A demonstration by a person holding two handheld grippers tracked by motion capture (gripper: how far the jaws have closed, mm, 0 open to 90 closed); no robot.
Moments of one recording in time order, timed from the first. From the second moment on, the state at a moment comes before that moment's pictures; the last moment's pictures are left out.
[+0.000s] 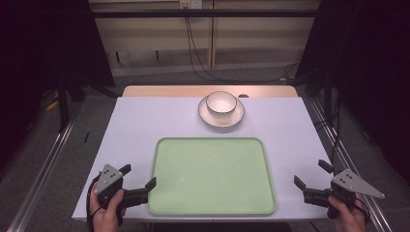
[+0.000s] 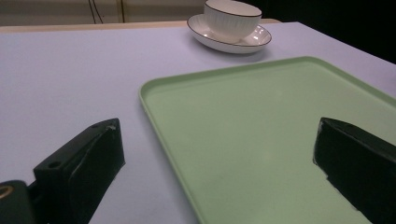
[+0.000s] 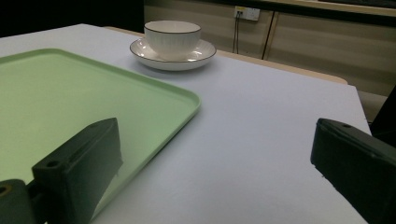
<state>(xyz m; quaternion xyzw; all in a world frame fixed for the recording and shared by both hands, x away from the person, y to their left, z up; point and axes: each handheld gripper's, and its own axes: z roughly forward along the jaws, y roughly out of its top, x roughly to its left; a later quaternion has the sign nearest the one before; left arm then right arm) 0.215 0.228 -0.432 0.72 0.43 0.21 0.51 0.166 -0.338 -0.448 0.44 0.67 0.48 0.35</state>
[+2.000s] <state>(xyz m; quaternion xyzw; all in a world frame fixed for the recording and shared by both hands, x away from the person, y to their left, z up) 0.264 0.152 -0.411 0.76 0.34 0.17 0.52 0.165 -0.334 -0.446 0.40 0.69 0.51 0.32</state>
